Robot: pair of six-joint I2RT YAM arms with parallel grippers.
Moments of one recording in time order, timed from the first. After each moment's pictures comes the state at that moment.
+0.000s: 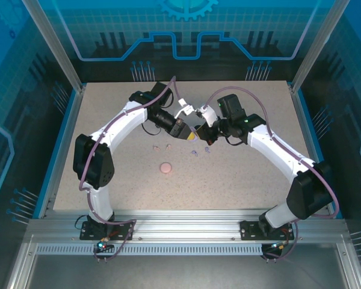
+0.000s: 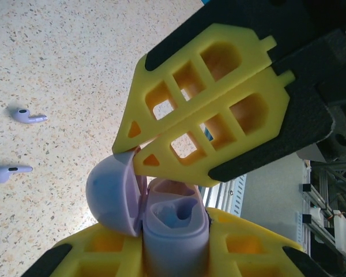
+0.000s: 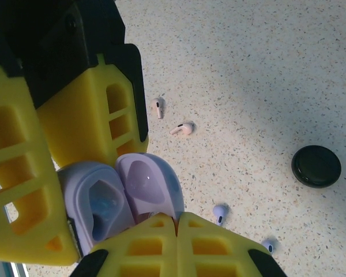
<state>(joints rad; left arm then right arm) -0.43 1.90 1.73 -1.05 0.97 0.21 0.47 1.51 1.27 -0.60 -0.44 -0.18</state>
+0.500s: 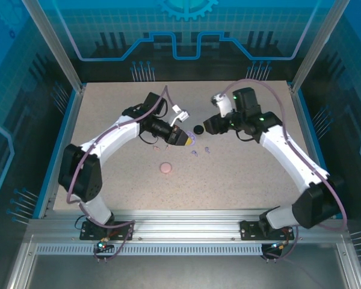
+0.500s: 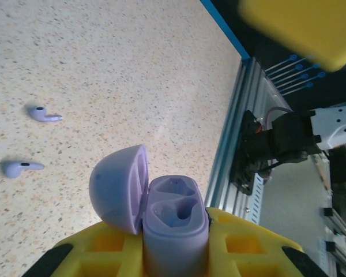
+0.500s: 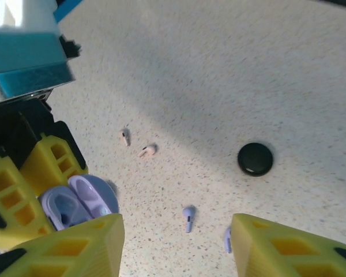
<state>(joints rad) -0.43 1.69 1.36 -0.66 0.91 0.02 0.37 1.38 1.30 -0.63 -0.38 -0.02</state>
